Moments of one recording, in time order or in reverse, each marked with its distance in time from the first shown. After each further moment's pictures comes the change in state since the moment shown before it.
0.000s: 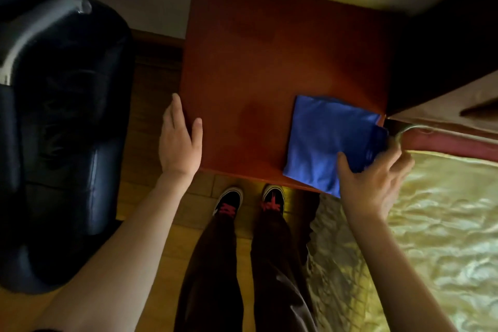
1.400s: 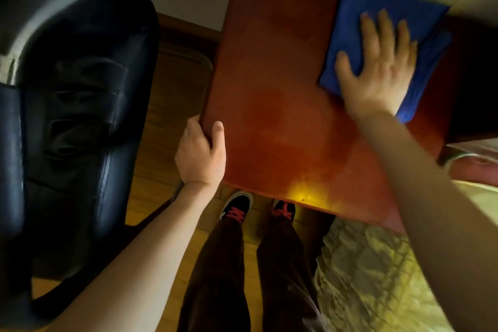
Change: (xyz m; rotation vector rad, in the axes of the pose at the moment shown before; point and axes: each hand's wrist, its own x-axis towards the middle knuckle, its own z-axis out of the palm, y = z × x) left_hand 0.007 -0.011 0.012 -0.099 0.129 -0.213; right_hand 0.131 -0.142 0.090 -0.251 -0.034 -0.529
